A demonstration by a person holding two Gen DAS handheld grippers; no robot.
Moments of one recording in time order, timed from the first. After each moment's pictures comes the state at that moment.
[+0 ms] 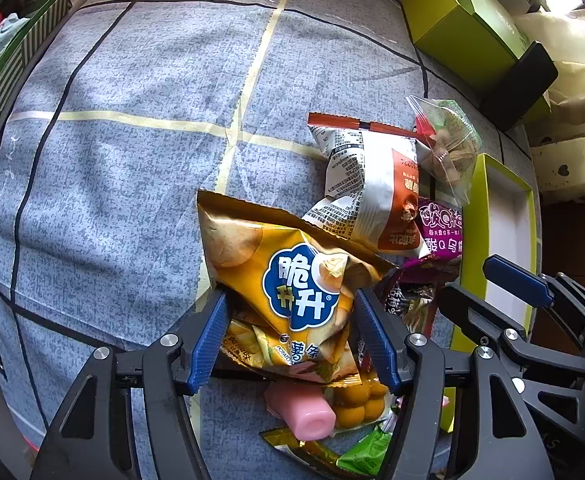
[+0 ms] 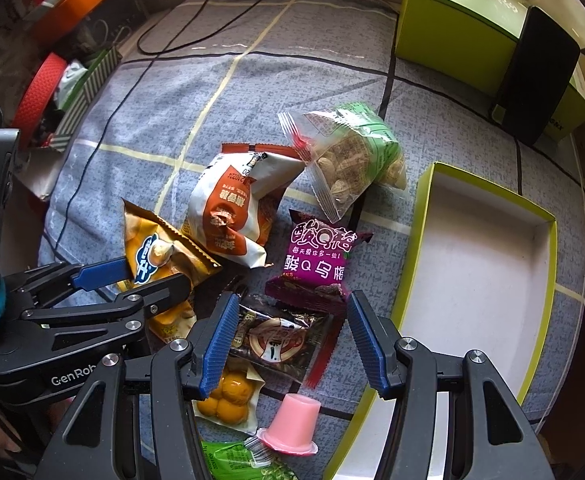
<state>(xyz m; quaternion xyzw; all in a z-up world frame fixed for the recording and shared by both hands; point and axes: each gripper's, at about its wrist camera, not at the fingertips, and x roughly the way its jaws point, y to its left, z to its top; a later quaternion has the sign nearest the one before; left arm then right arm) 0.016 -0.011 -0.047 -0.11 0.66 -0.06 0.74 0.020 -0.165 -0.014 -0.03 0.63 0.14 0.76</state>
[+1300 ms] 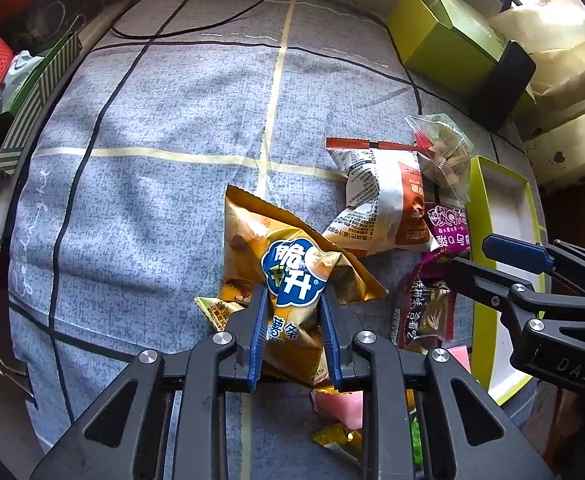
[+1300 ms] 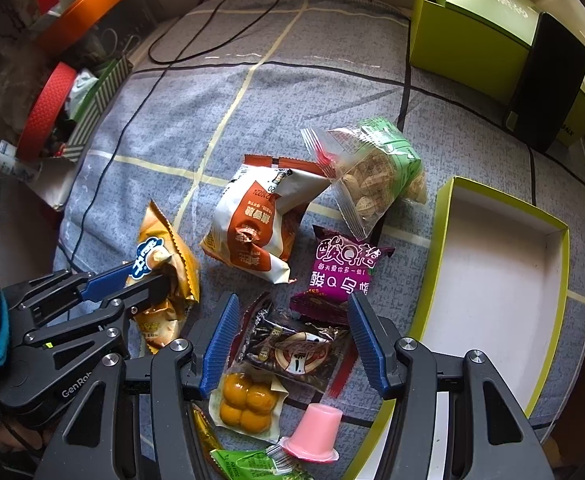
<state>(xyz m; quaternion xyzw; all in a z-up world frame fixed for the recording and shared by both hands) 0.000 0.022 -0.018 -0.07 0.62 -0.07 0.78 0.026 -0.154 -0.008 -0.01 0.63 0.16 0.76</state>
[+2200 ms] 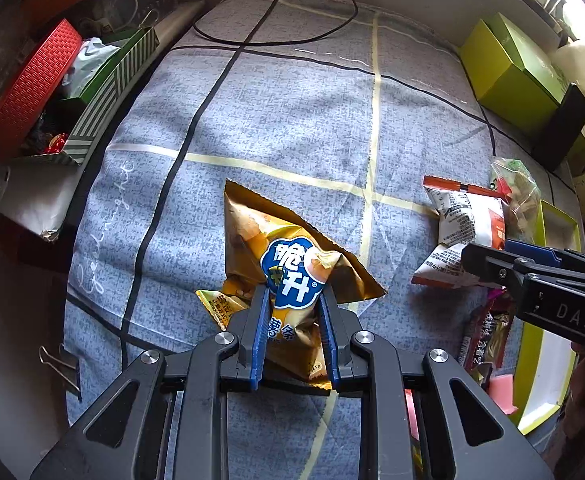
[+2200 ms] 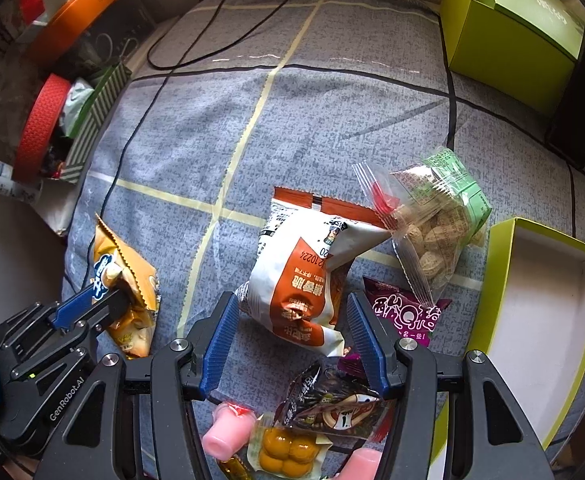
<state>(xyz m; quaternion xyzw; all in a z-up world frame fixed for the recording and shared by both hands) 0.009 0.069 -0.015 -0.06 0.61 0.03 0.79 0.066 -0.117 -0.032 0.02 0.65 0.16 0.74</state>
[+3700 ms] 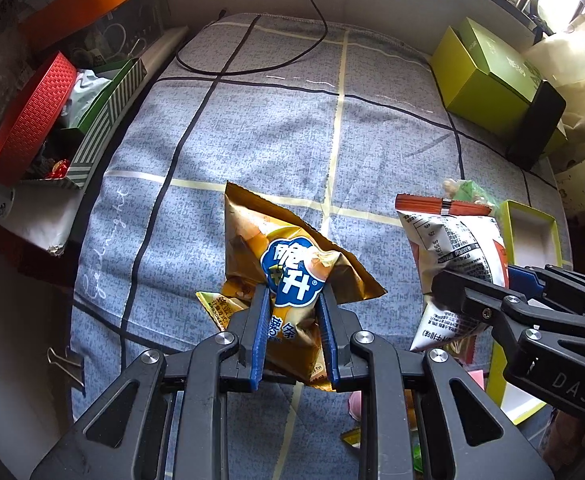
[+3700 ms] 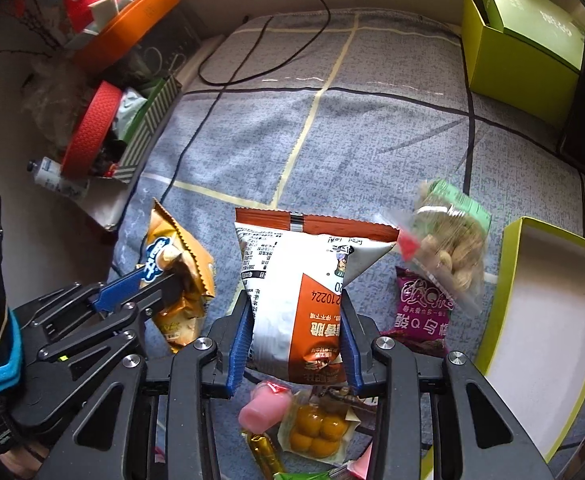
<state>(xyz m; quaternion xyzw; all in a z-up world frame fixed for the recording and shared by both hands) 0.001 0.040 0.024 -0.04 0.59 0.01 0.81 0.036 -0.121 0.009 0.06 0.61 0.24 0.75</state>
